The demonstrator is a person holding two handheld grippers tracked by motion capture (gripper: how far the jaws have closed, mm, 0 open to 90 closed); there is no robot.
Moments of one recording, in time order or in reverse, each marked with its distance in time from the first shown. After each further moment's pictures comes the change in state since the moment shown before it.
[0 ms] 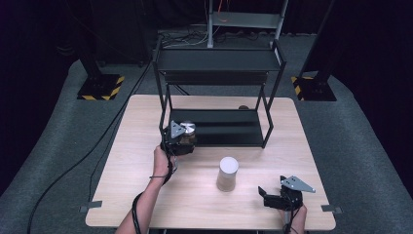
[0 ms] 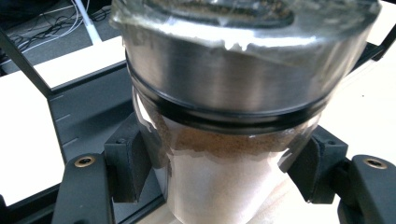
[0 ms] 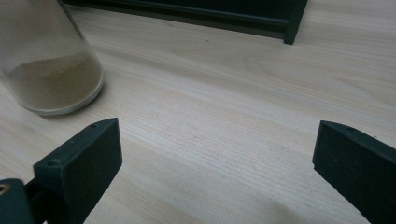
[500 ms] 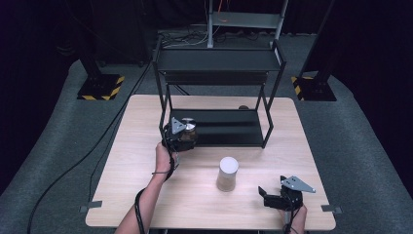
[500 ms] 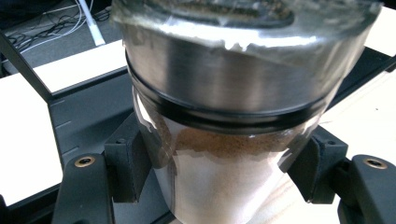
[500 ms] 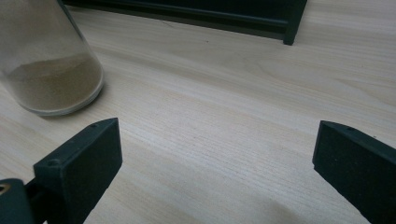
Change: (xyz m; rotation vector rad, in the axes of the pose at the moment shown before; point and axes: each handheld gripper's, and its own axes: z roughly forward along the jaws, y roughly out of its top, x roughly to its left) left arm 0.004 0.003 0.013 -0.010 0.009 -0.024; right arm 0.000 -0.001 0.000 -0.004 -0.001 0.002
